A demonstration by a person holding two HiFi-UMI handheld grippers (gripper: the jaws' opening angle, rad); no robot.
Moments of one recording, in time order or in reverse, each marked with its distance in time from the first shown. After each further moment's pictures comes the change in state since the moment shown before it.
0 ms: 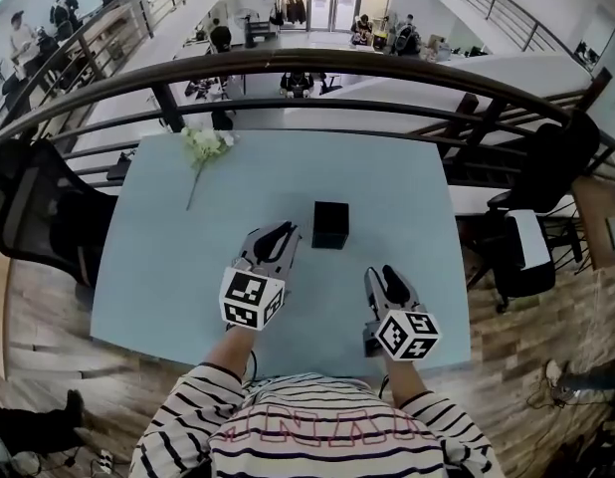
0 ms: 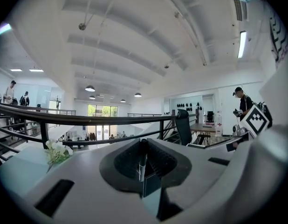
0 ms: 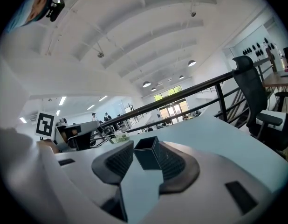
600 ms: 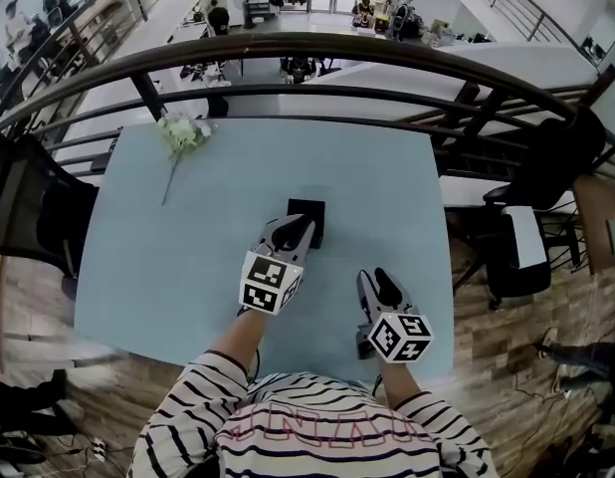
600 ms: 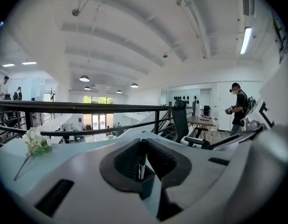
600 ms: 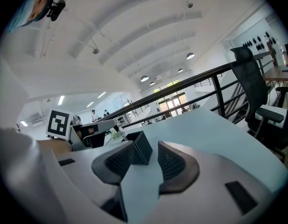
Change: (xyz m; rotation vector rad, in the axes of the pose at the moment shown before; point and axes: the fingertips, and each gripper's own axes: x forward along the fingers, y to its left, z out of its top) left arm 0.114 -0.049 -0.047 -0.010 0.118 -0.049; right arm 0.016 -0.073 -0.009 0.034 0.081 0.007
